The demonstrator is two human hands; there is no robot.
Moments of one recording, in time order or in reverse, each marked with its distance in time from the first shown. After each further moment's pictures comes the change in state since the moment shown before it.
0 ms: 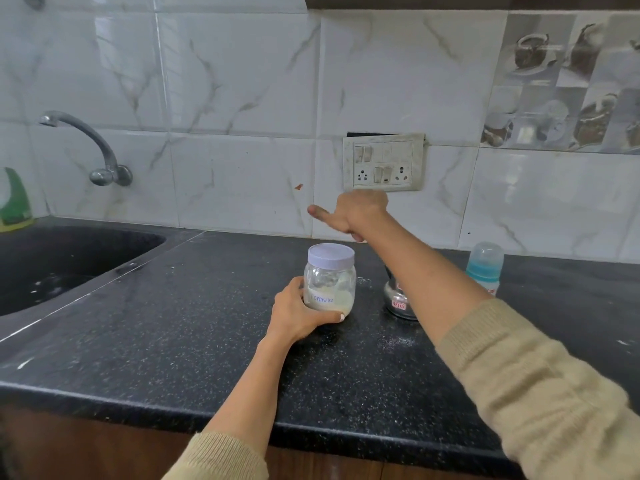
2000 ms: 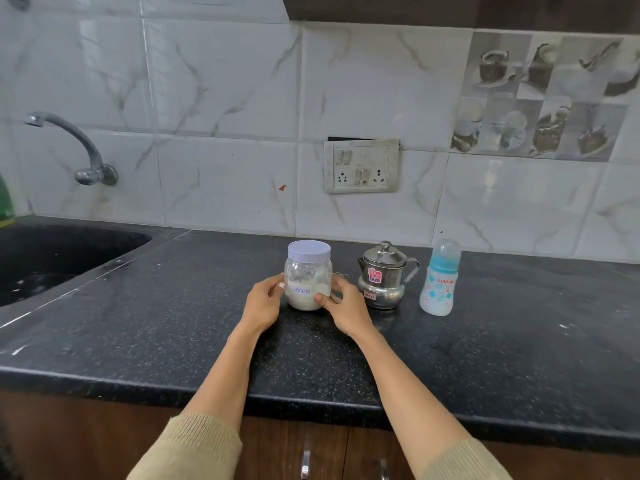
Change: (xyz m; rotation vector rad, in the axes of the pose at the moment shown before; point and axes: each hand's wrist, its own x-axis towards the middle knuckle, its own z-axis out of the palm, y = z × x) left_hand -0.017 0.011 -0.015 -0.032 -0.028 0.031; right_hand -0.092 0.016 0.158 1.358 0.090 -0.029
